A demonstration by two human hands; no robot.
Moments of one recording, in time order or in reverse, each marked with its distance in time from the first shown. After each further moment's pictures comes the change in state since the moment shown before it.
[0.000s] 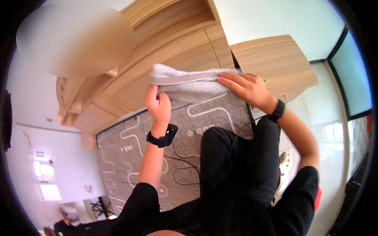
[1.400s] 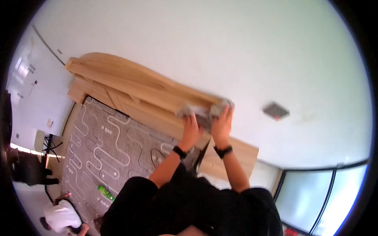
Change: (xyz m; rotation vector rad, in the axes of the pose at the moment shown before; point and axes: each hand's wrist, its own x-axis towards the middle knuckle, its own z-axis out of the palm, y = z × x) left_hand 0.213 0.063 0.118 0.415 0.020 -0.397; right_hand 0.266 0.135 -0.086 0.033 0.069 0.476
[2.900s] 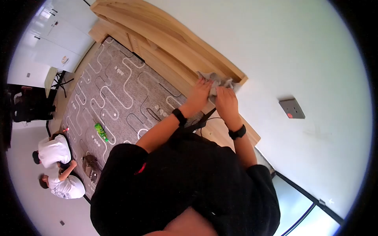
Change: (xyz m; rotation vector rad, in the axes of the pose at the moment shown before) left_hand 0.001 0.037 -0.034 0.162 0.010 0.067; right_hand 0.020 0.004 -0.047 0.319 -0.356 -0.702
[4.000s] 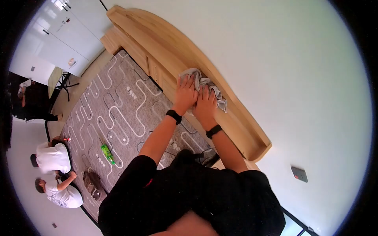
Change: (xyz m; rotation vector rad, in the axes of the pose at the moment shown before) left_hand 0.088 -0.282 -0.072 0.468 0.077 -0.252; right_hand 0.238 -0.065 0.210 -0.296 -0.095 0.118
